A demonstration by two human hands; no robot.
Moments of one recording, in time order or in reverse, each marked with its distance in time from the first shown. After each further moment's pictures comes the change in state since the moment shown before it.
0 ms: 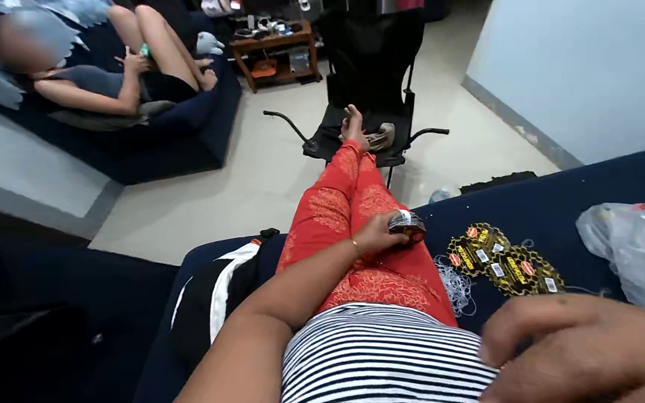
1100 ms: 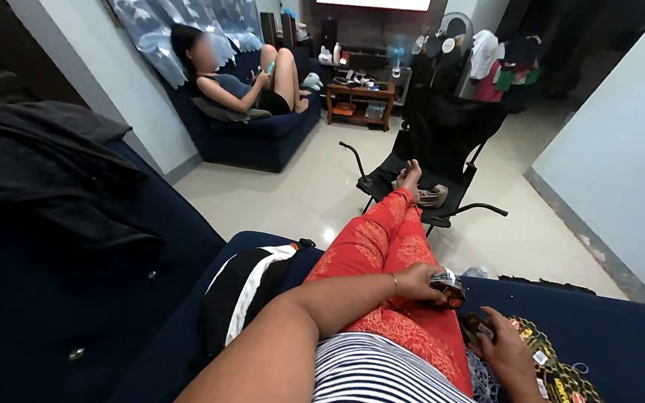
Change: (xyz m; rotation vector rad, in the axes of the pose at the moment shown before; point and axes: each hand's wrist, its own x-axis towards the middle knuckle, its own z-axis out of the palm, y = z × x) left_hand 0.000 -0.001 -0.003 0.034 -0.001 0.072; right_hand -0.196 0.228 0.061 -0.838 0.409 0.950
